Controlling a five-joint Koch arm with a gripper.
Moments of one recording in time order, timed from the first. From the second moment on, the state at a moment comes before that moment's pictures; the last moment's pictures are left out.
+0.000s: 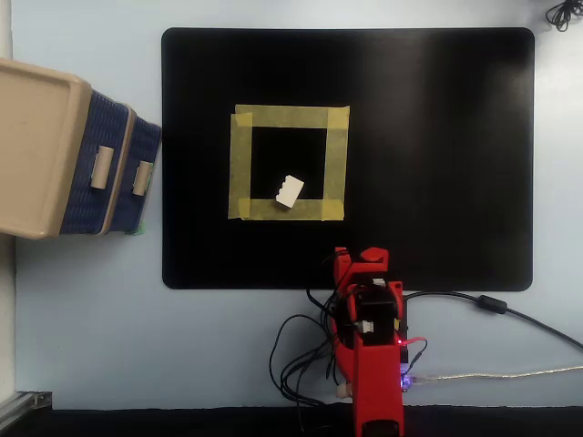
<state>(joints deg) -6.5 131.0 111.5 93.5 -92.9</state>
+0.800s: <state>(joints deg) -57.9 63.6 120.2 -57.5 -165.5</state>
